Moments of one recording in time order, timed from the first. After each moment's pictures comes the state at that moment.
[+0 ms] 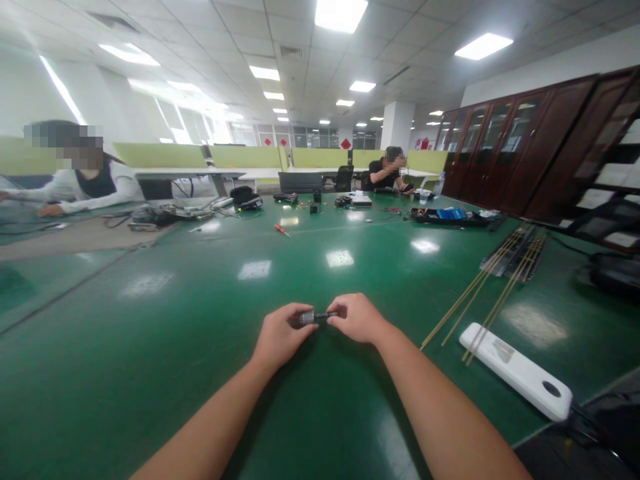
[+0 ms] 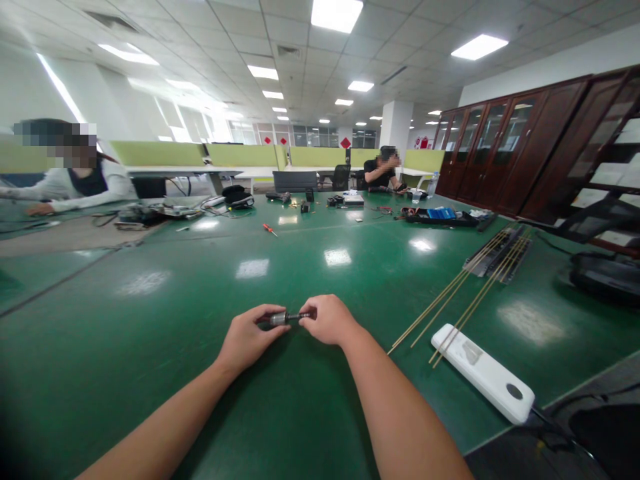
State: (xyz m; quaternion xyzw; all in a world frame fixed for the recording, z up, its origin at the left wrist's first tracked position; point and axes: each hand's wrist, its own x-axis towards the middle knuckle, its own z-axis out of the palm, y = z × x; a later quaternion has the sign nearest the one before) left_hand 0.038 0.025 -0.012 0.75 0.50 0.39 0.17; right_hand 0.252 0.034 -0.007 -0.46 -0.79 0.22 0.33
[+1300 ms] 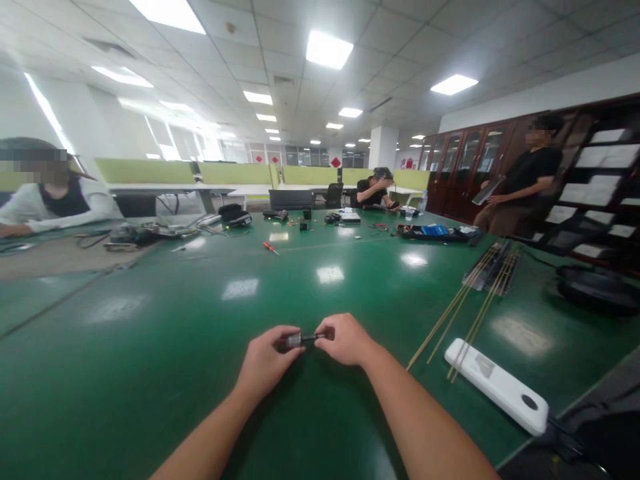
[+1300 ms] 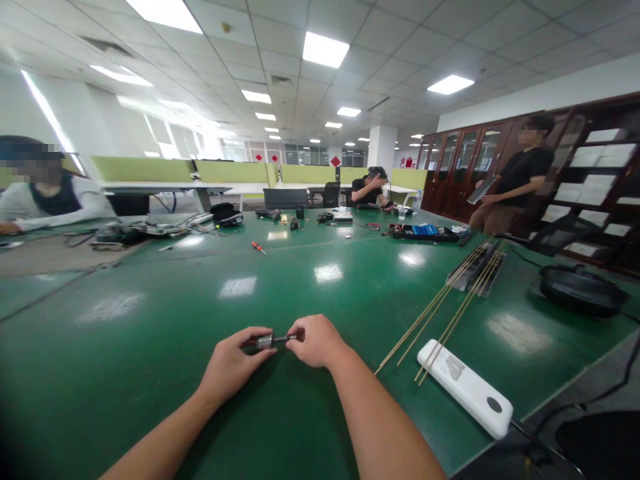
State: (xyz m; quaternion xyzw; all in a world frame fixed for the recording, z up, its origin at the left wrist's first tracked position) left_hand 0.036 0.025 -0.005 0.75 0.50 0.40 0.18; right_hand 0.248 0.031 0.002 -0.48 -0.79 0.23 0.32
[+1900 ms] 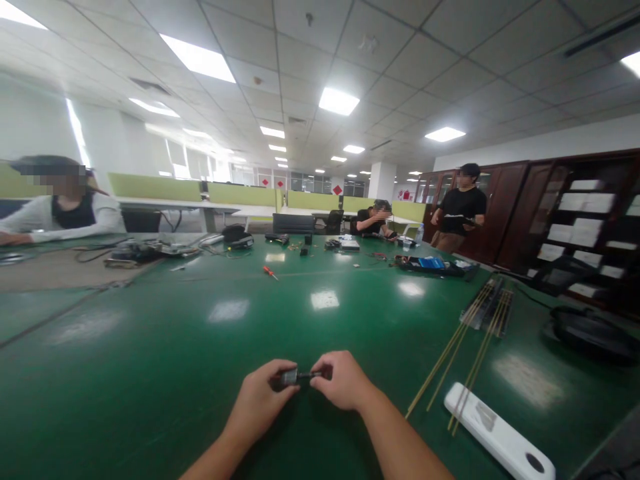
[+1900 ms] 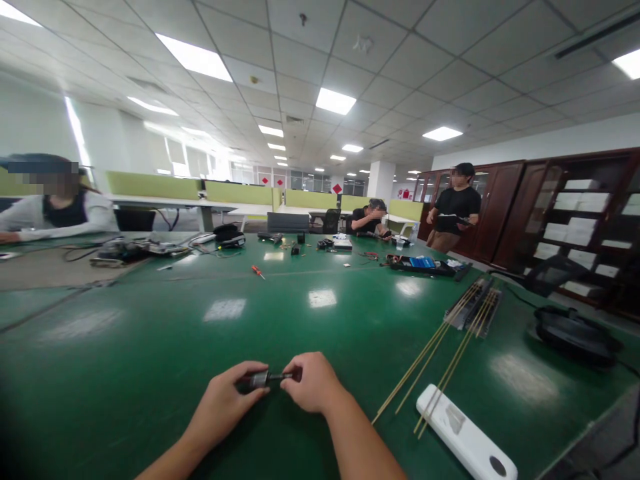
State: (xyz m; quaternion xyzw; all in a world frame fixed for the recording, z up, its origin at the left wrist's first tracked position) left_hand 0.030 0.024 -0.003 0.73 0.50 0.41 0.21; right_hand 0.240 0.031 -0.001 -0.49 -0.77 0.25 0.32
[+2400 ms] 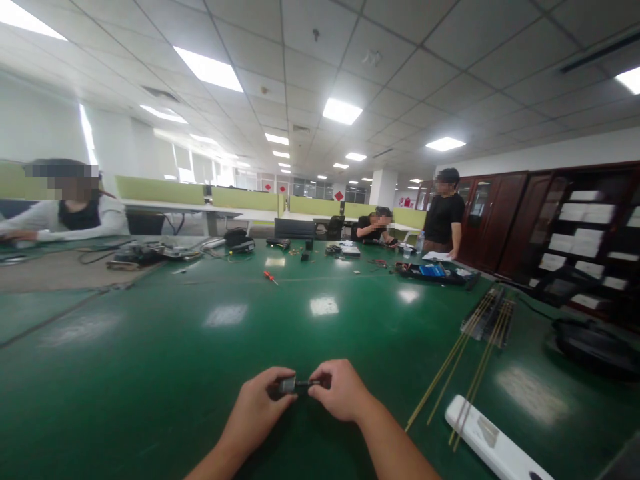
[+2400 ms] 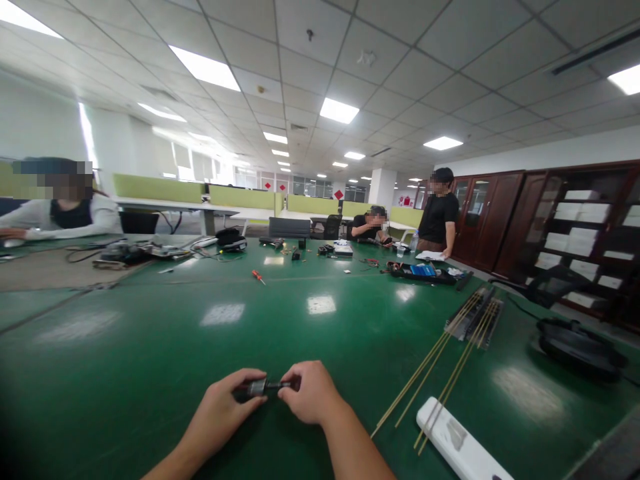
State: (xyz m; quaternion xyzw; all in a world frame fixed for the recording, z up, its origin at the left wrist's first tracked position) left_hand 0.032 0.022 0.002 0.72 0.51 0.41 0.22; right_hand 0.238 0.031 -0.003 -0.49 -0.76 0.27 0.33
